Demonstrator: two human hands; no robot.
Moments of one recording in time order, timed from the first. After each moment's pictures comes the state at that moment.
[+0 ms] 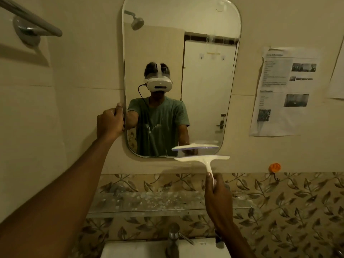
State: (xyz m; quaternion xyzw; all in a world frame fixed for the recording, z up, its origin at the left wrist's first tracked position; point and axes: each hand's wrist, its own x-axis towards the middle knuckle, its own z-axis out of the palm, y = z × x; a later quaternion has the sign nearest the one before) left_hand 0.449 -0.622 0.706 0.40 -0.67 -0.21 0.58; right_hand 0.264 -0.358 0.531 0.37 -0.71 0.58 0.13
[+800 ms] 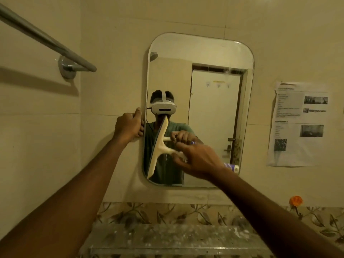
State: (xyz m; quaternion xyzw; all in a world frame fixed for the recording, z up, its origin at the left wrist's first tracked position) left_hand 0.463 -0.614 0.780 0.32 -0.69 -0.30 0.57; right_hand 0.295 -0.449 0.723 0.71 -0.60 0.21 0.31
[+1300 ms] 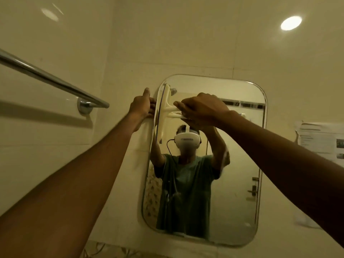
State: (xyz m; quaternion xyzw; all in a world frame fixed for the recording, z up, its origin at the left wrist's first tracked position) left_hand 0.452 -0.602 0.926 0.23 -0.63 -0.37 0.64; right_hand 0.277 -0.489 0.952 0.71 -0.50 0.18 0.46
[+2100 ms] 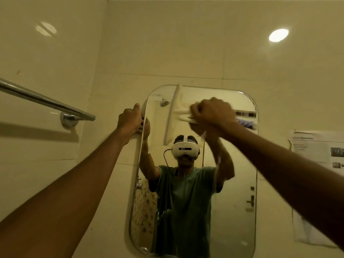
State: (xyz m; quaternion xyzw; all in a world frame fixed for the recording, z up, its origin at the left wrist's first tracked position) left_hand 0.436 -0.612 0.926 0.30 -0.61 -0.30 0.67; right_hand 0.238 -0.470 0.962 0.57 -0.59 0.24 0.51
